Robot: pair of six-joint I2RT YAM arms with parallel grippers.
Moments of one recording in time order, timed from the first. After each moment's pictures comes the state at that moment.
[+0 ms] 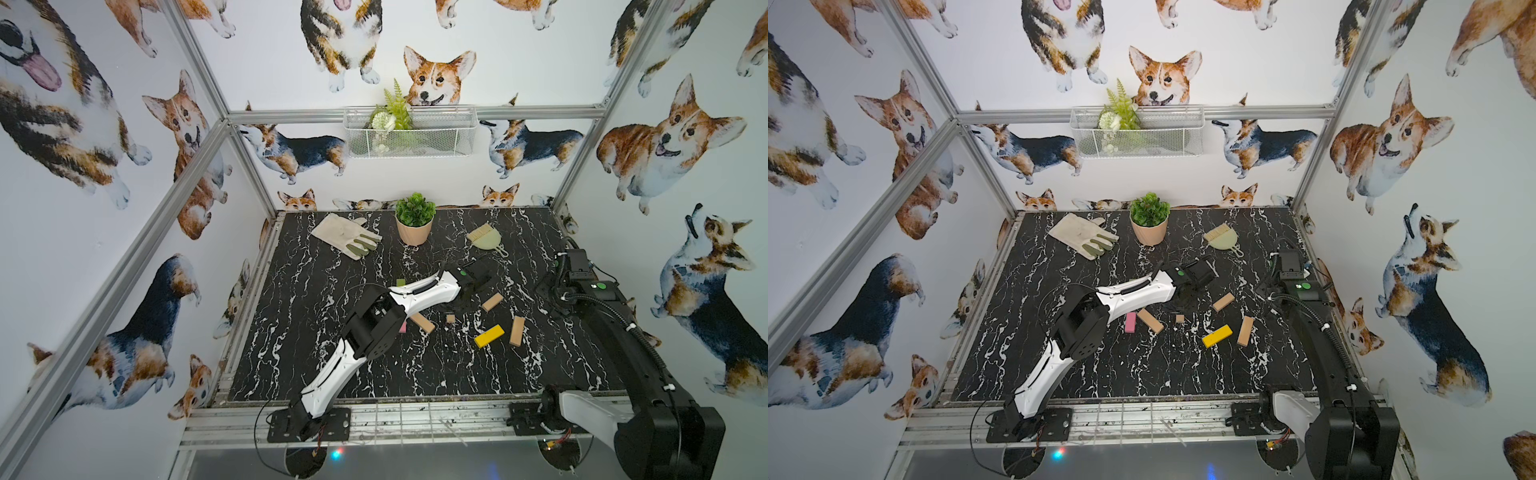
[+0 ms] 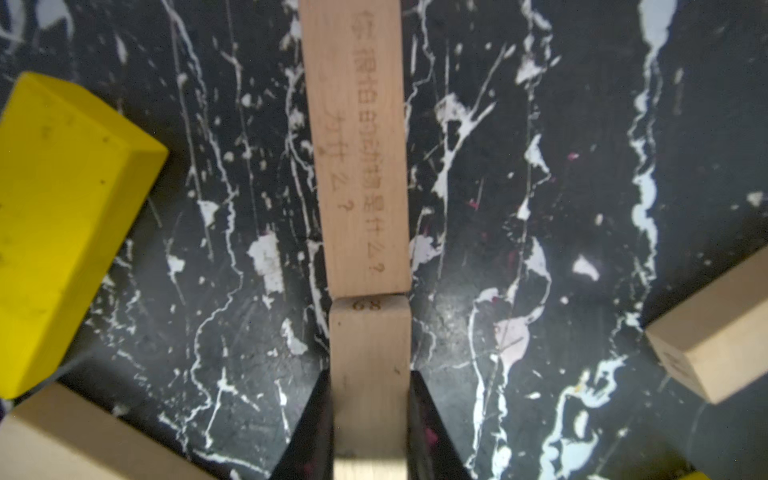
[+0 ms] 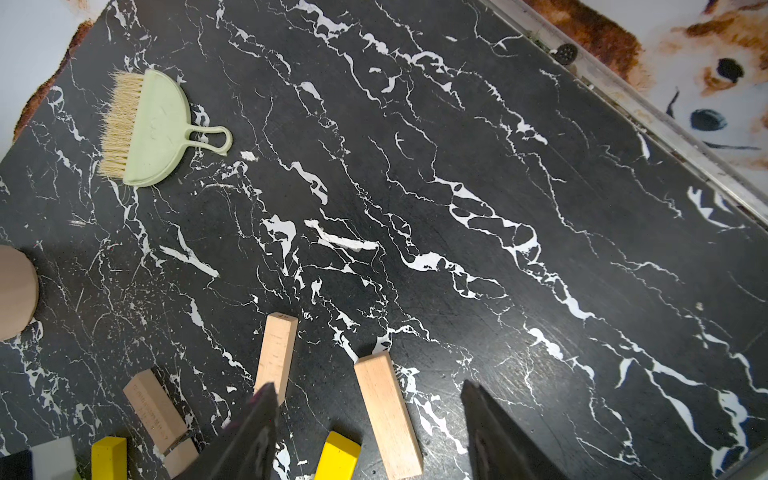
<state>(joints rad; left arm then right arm) -0.99 2.35 1.95 -0.99 -0.14 -0.92 0.03 1.08 0.92 -0.87 0.18 0.76</state>
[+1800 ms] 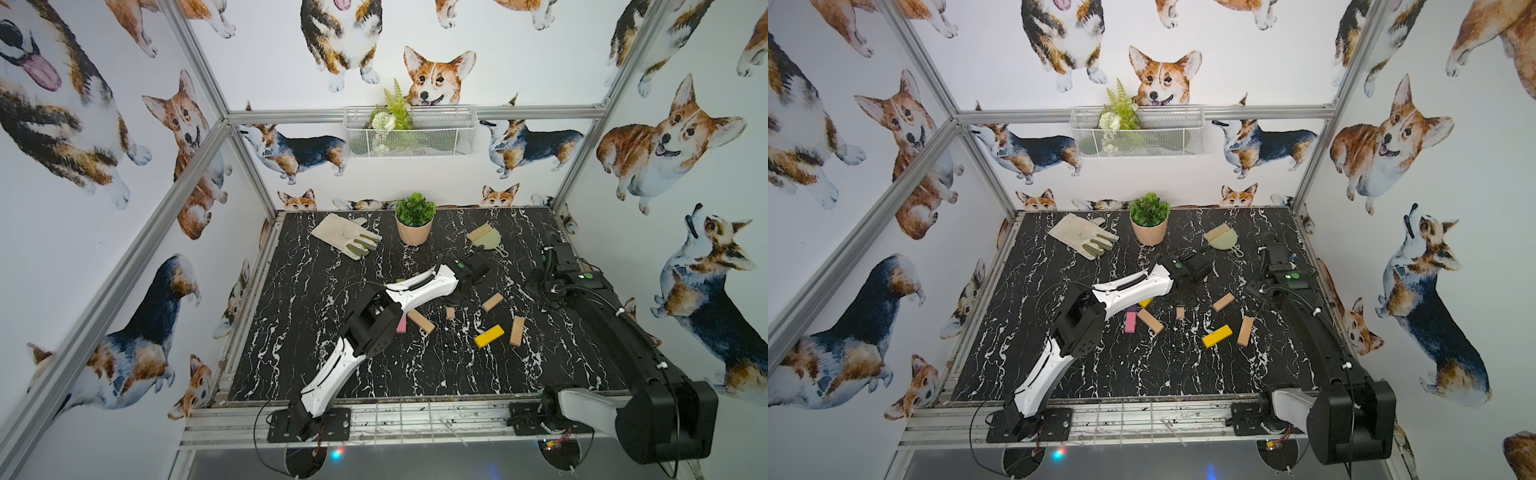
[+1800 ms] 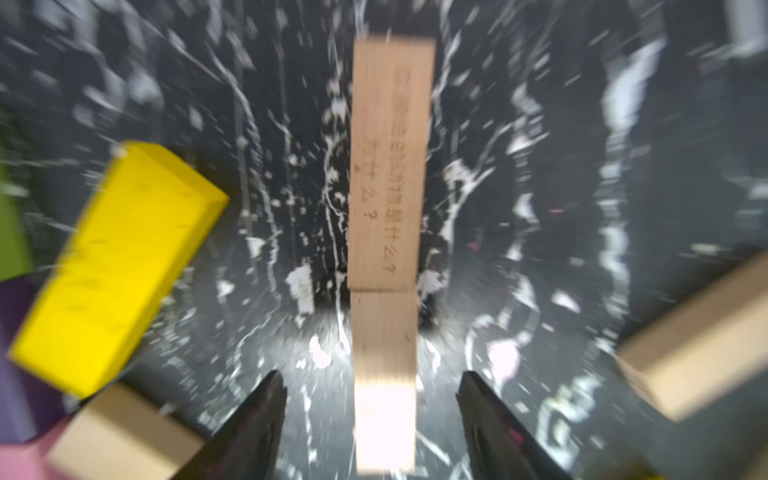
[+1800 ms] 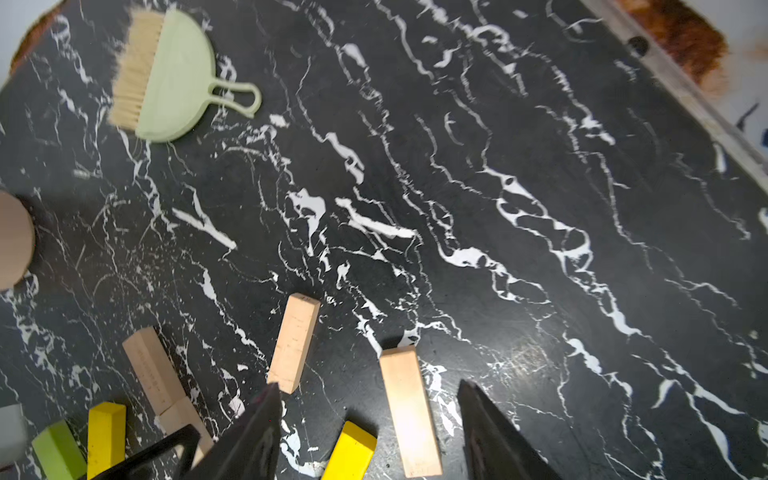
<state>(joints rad) -0.97 2.29 2.00 -1.03 -0.19 -0.91 0.15 1.21 0.98 -0.86 0.17 0.73</state>
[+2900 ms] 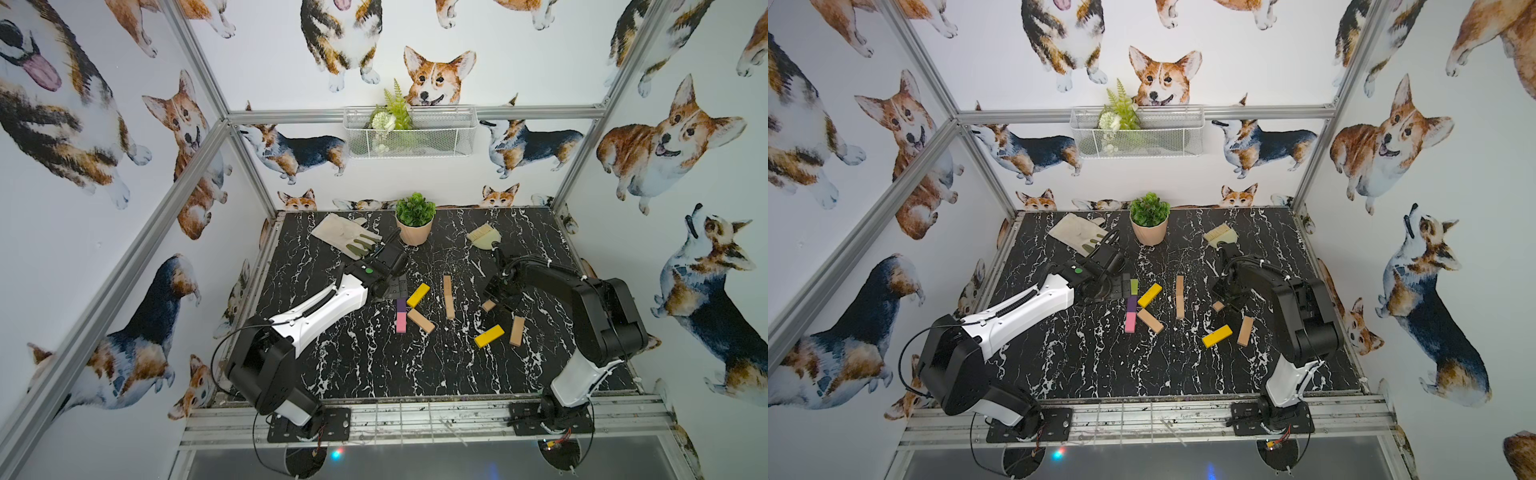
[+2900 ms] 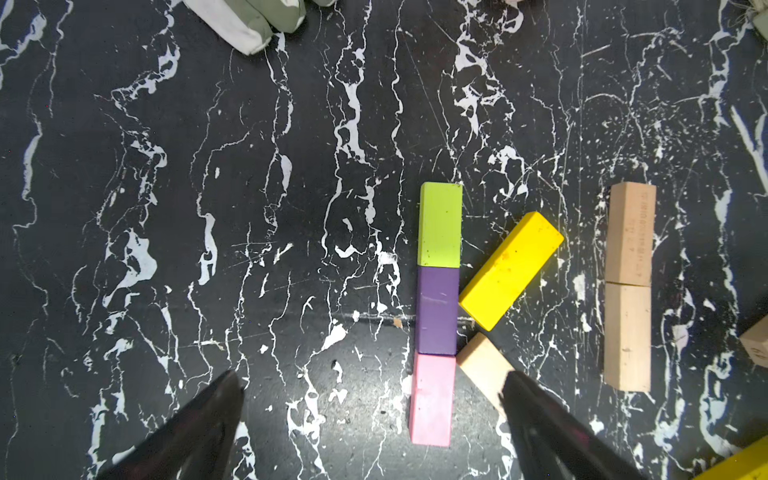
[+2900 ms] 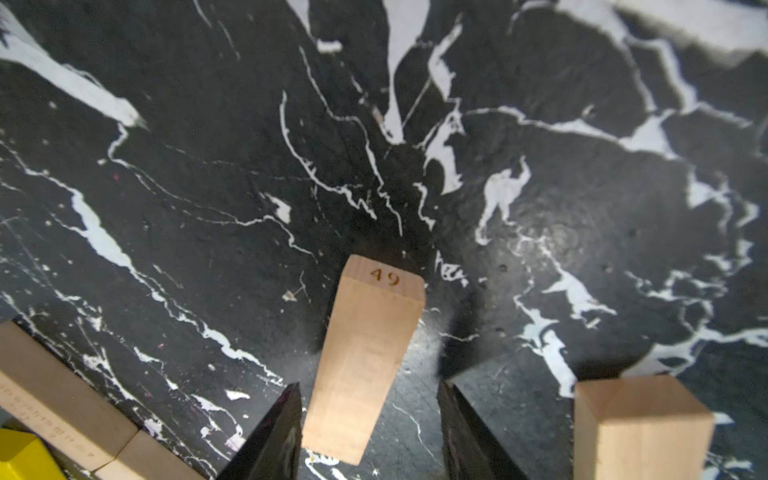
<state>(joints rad) -0.69 1.55 1.20 -0.77 -0.28 -0.67 0.28 1.73 1.06 -0.75 -0.03 0.92</state>
